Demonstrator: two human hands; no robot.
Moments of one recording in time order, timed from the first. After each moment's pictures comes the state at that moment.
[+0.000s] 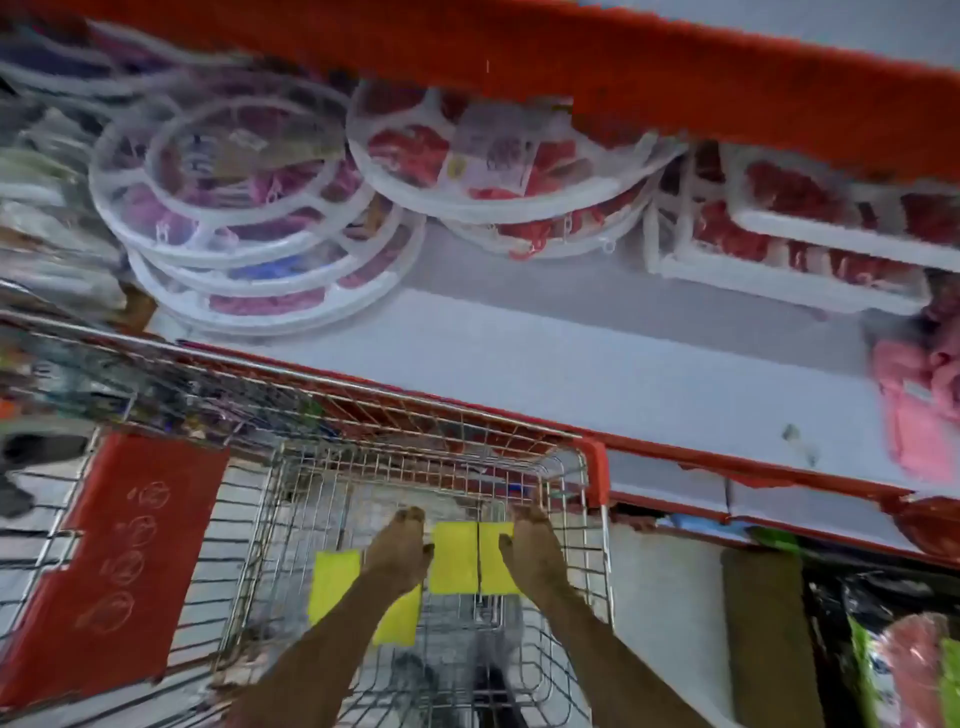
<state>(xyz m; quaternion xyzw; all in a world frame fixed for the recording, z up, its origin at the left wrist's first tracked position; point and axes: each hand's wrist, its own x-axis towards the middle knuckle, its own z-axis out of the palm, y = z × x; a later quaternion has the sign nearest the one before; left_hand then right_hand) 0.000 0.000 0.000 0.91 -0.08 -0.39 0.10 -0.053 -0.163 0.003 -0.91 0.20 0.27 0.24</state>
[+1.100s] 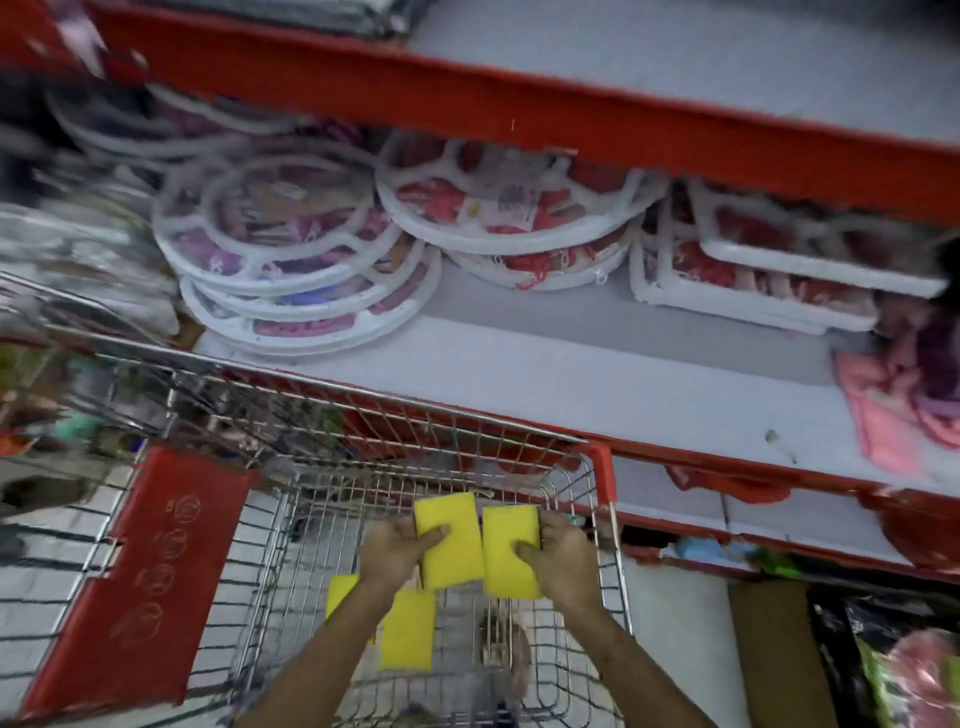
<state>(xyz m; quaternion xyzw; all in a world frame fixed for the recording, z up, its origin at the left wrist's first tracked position) -0.004 0.029 0.047 0.77 0.17 -0.33 0.51 -0.076 -0.156 0.062 -0.80 0.34 0.10 0.49</state>
